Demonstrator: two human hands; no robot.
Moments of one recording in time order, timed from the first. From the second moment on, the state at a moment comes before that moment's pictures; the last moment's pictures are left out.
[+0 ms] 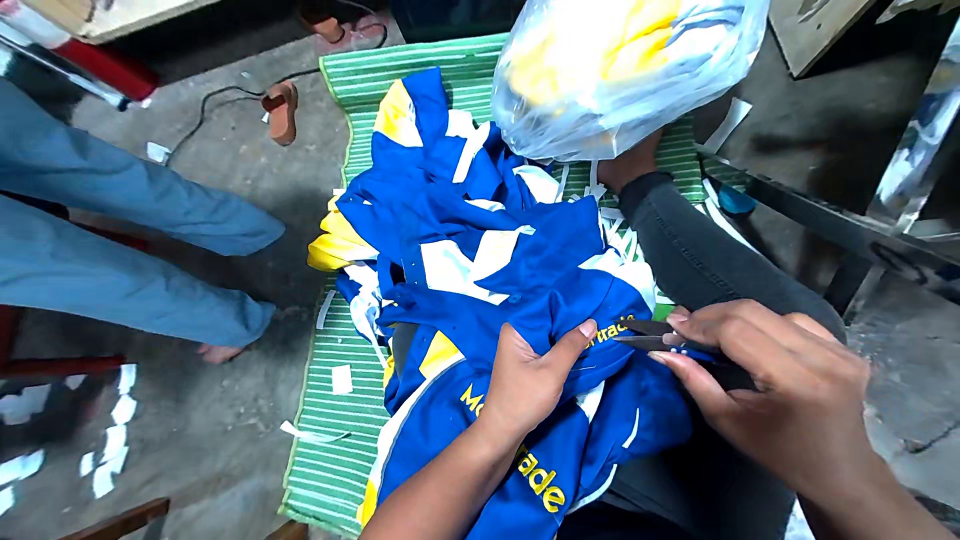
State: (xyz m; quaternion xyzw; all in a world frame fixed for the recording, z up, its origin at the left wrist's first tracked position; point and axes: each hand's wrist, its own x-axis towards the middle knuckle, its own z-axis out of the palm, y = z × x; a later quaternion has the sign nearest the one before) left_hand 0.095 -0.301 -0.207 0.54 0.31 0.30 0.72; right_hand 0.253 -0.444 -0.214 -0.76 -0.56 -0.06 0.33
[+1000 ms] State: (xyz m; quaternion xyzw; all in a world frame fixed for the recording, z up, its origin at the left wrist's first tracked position) left_hand 0.091 -0.296 -0.204 0.49 0.32 0.26 0.77; right_hand 0.249 -0.440 -0.233 -0.76 -0.49 0.00 0.43
